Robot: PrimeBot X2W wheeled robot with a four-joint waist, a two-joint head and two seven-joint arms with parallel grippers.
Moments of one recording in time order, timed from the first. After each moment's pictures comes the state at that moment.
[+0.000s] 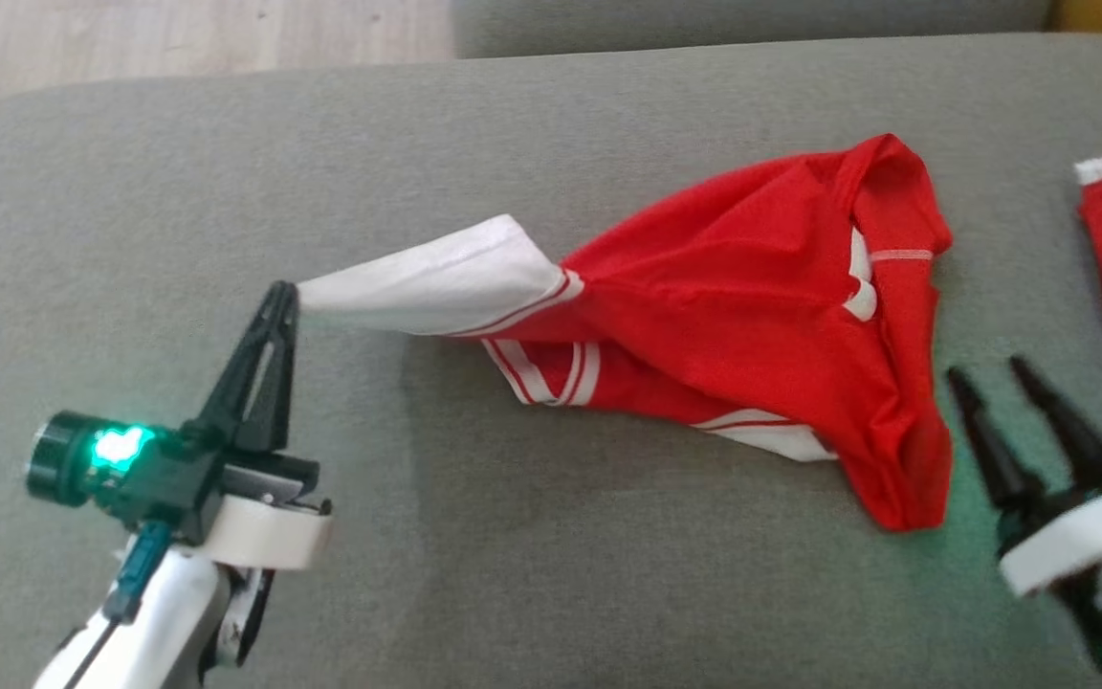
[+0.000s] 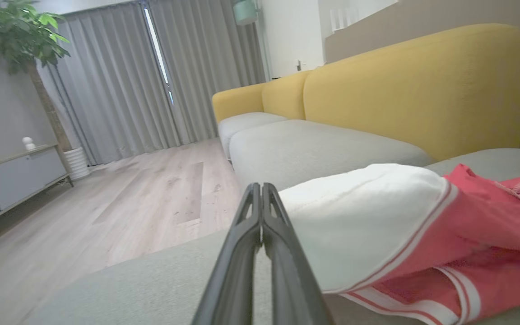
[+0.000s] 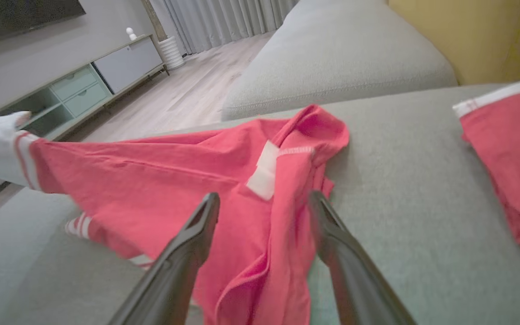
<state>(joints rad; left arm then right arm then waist) -0.30 0.49 -0.59 0.04 -0.40 0.27 -0.26 -0.05 -0.55 0.33 0.14 0.76 0.12 -0.12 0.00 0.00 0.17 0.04</state>
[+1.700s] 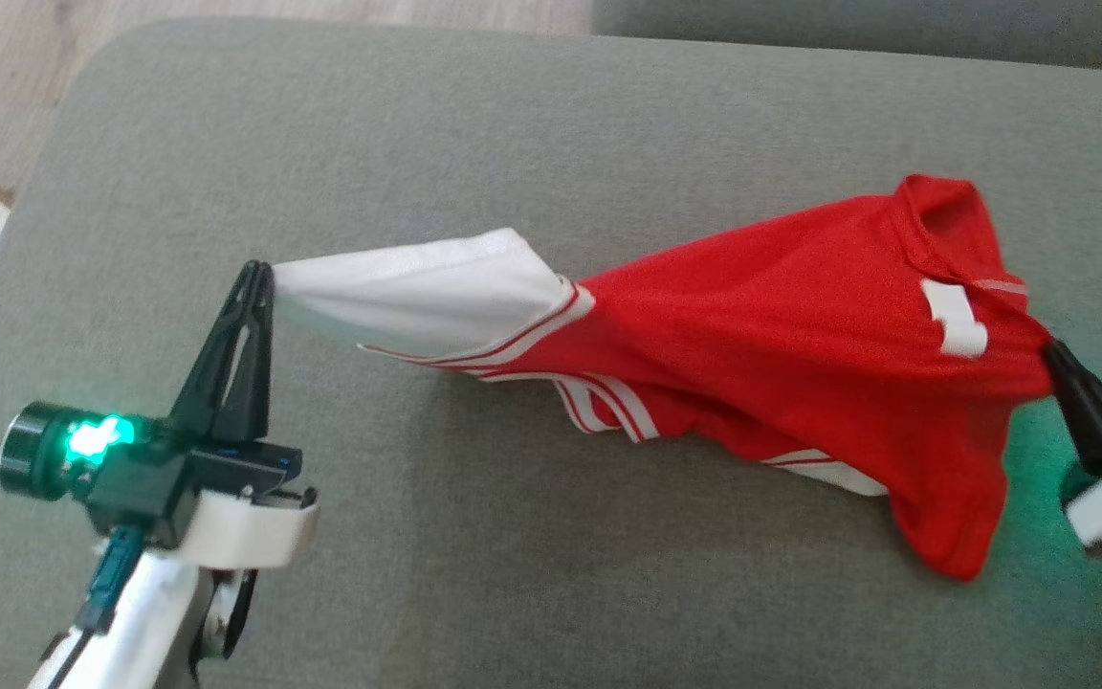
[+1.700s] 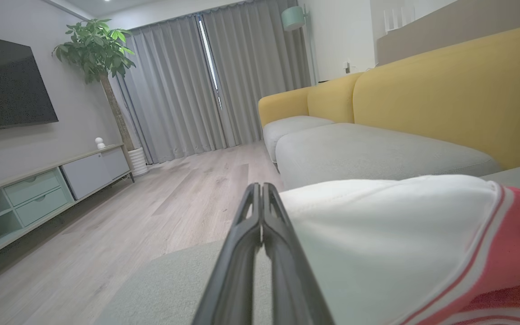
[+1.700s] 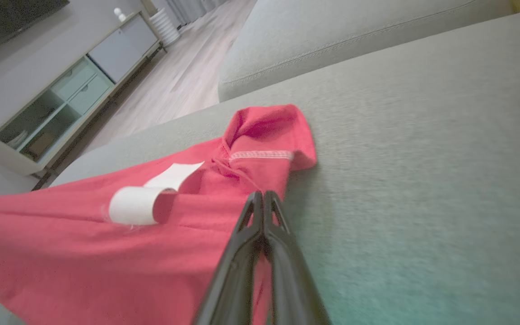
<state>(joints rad) -0.25 0.42 -0.45 0.01 -0.30 0.19 -0.26 -0.17 -0.60 0.31 0.30 0.99 0.12 0.00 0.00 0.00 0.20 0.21</state>
